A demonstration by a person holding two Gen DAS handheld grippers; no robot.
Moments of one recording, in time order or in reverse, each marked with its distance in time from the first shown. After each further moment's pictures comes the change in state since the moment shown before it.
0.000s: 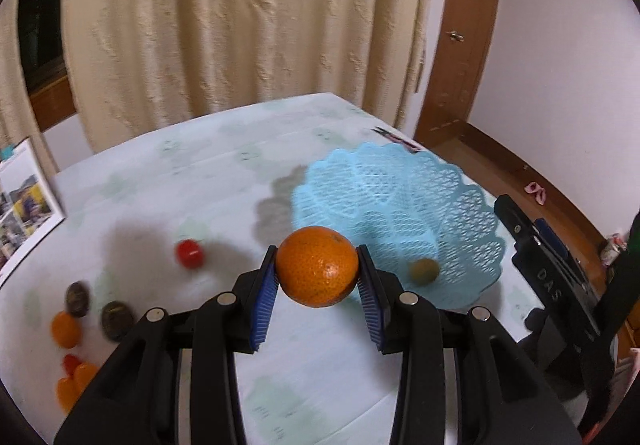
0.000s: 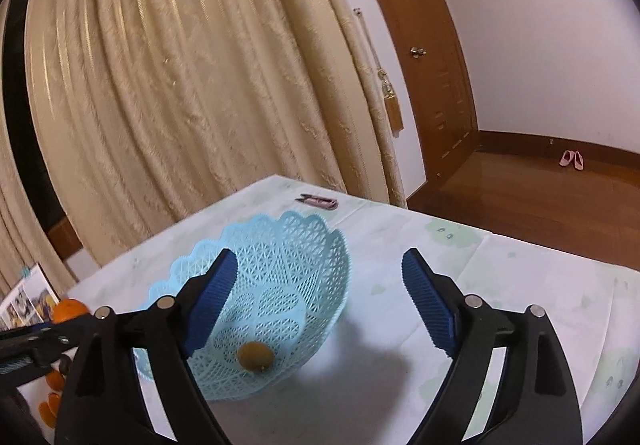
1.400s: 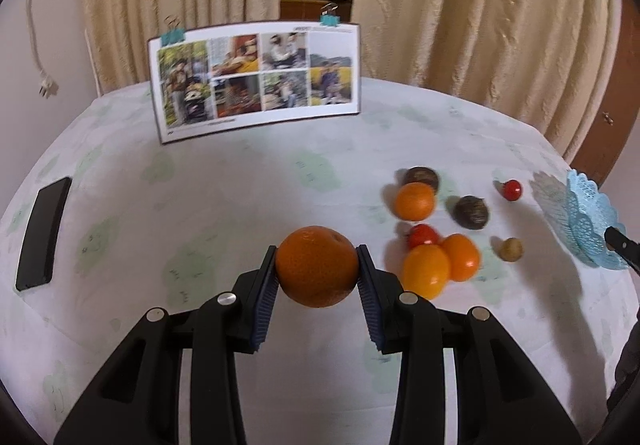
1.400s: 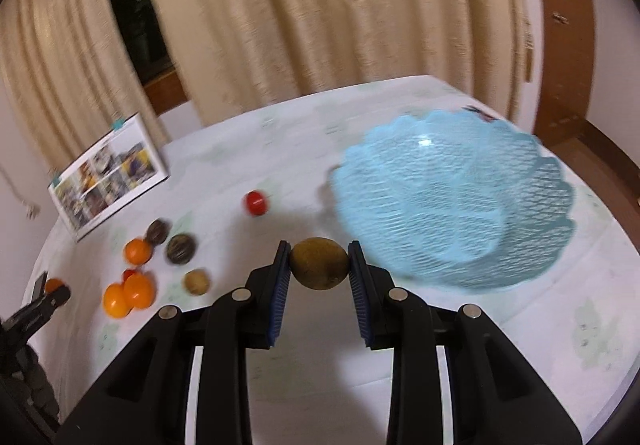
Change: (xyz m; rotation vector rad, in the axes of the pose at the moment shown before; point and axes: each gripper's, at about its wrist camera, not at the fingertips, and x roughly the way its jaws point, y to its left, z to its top) left arm -0.152 0.236 -0.148 -0.421 -0.006 0.435; right arm -0.012 0.137 -0.040 -0.295 0.420 0.292
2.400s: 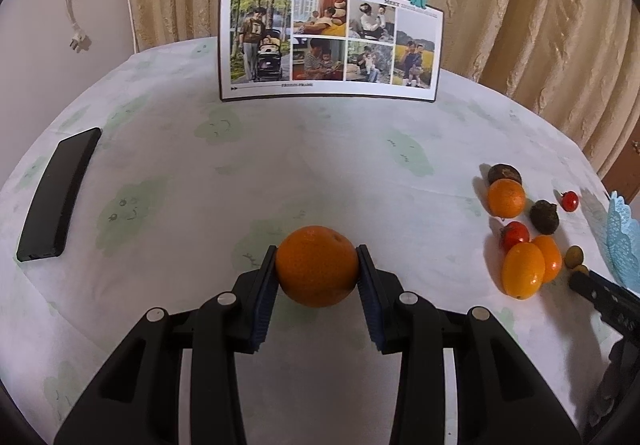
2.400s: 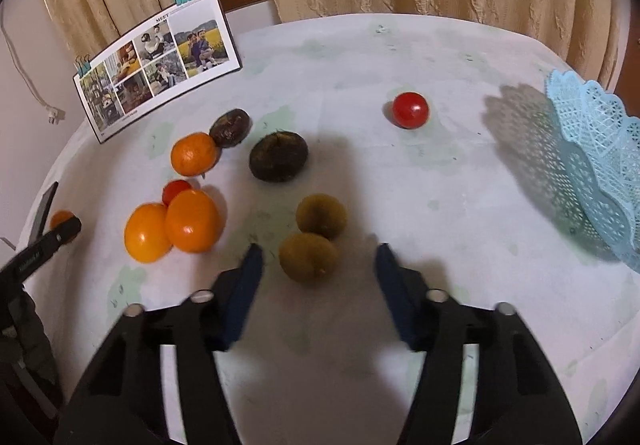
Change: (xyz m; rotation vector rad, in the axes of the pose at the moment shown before) left arm 0.031 0.072 -0.013 -0.120 0.057 0.078; right arm 0.079 0.125 -0.045 -0.226 0.268 0.137
